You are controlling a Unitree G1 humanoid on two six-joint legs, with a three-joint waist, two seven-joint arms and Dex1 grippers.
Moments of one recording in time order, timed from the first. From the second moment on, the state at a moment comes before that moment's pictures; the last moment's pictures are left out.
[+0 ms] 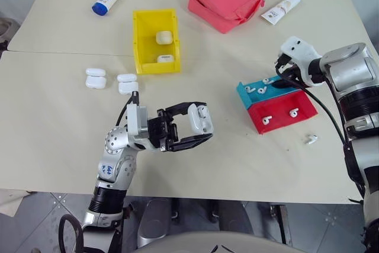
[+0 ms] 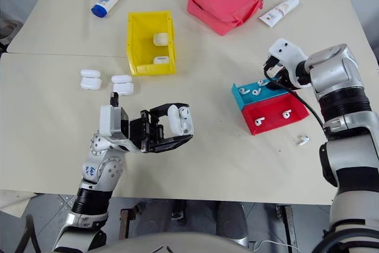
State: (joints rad) left arm -0.23 0.22 -0.08 -0.15 -0.58 -0.06 -1.12; right arm -1.08 -0.77 0.38 0.71 -0.12 0.65 1.01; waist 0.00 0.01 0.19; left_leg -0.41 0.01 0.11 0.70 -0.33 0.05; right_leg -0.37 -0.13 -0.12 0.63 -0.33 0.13
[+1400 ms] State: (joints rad) left arm -0.23 0.22 -0.09 -0.15 -0.58 -0.07 -1.08; right arm -1.12 -0.73 0.39 0.75 -0.23 0.52 1.17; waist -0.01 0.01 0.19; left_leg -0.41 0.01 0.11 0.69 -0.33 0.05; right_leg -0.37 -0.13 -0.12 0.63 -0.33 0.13
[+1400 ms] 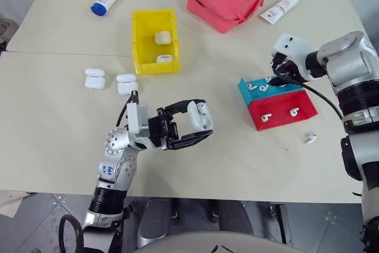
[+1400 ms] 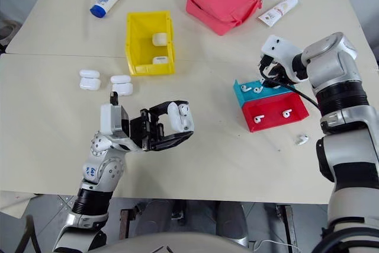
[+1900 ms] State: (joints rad) left arm -0.21 0.22 -0.10 -0.17 -0.58 -0.08 -1.07; right arm -1.19 -0.68 0.38 0.92 -0.24 0.44 1.10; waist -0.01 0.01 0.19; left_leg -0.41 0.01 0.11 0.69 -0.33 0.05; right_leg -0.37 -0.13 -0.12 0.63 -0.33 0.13
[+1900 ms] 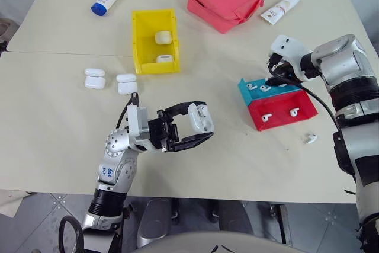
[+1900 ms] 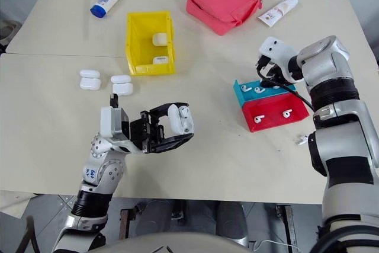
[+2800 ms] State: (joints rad) left arm -0.20 0.23 -0.10 -0.18 -0.58 -0.08 -1.06; right arm -1.20 -0.67 0.38 0.95 -0.27 0.41 1.12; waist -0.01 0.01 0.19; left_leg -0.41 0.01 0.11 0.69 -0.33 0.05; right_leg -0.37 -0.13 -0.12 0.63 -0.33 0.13
